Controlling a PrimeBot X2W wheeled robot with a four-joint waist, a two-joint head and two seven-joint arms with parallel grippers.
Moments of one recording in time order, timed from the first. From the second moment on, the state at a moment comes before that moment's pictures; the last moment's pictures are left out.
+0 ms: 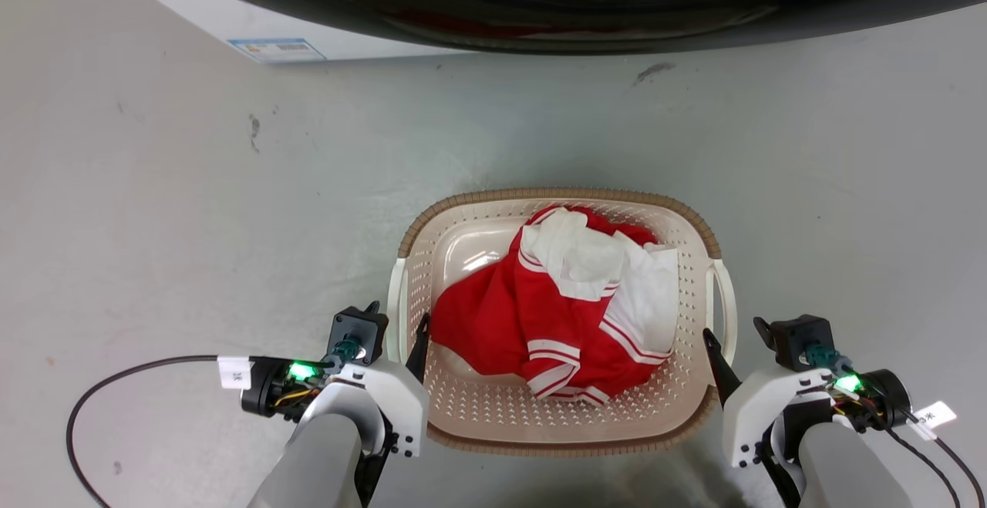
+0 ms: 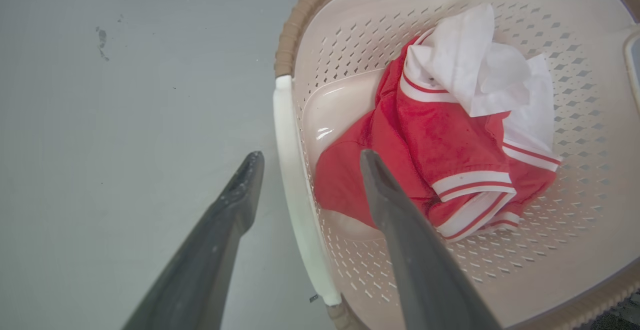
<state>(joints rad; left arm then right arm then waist) -0.49 0.05 -0.28 0.93 -0.12 -0.05 -0.26 -0.44 -0.05 -0.03 0.96 -0.13 0.13 -0.26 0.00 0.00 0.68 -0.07</state>
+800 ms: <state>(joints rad) -0.58 0.05 -0.36 0.95 -0.14 -0.05 -0.26 -0.58 -0.05 0.05 1.16 -0.04 0.13 -0.26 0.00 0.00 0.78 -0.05</state>
